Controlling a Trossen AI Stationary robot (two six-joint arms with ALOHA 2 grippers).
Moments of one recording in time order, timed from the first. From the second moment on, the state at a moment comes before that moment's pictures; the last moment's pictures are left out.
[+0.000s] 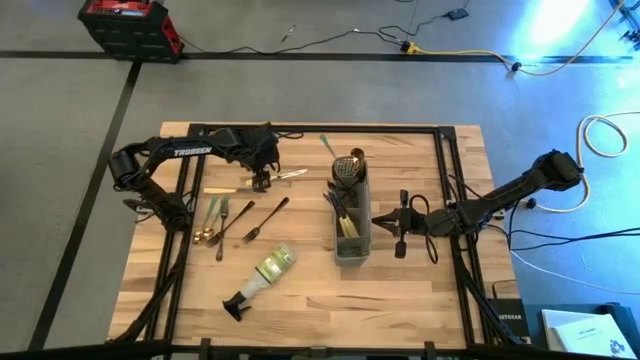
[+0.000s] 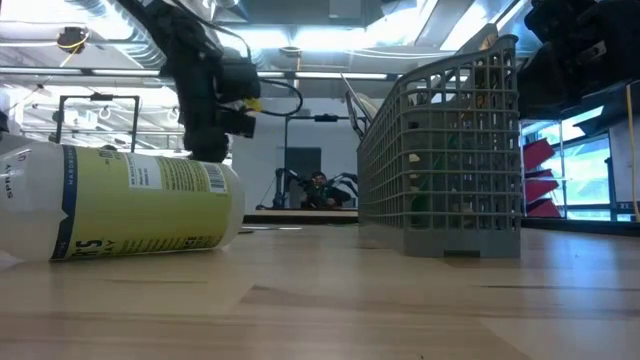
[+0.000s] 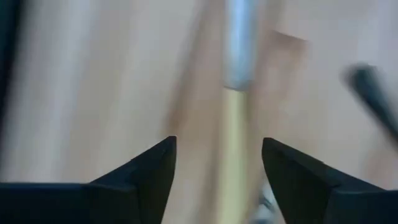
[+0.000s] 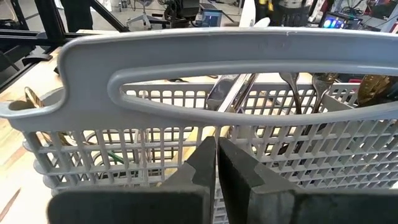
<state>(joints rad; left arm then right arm) 0.56 1.54 0.97 -0.70 -0.04 0.29 0.39 0.93 0.22 0.42 0.50 0.11</state>
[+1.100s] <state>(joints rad) 0.65 1.56 0.76 -0.49 -0.05 0.40 0.39 0.93 0.22 0.45 0.49 0.10</state>
